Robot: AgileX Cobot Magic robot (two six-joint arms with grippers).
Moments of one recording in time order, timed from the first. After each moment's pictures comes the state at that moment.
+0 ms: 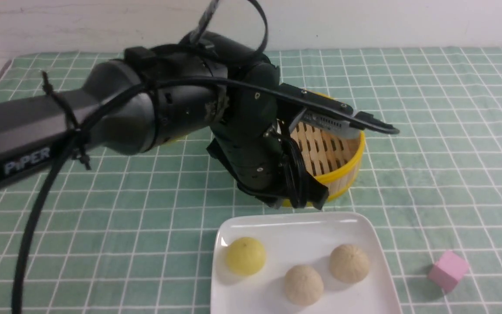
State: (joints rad) right arm 0.00 -0.01 0.01 0.09 0.39 0.00; left arm -0.77 1.74 -1.45 0.01 0.94 -0.12
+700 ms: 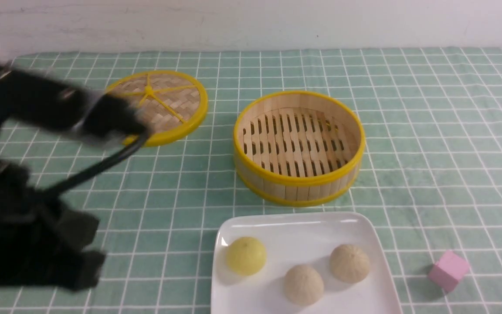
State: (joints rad) right arm -0.03 -0.01 0.01 0.05 0.39 0.00; left arm -0.77 0.78 -0.90 0.20 1.00 -0.40
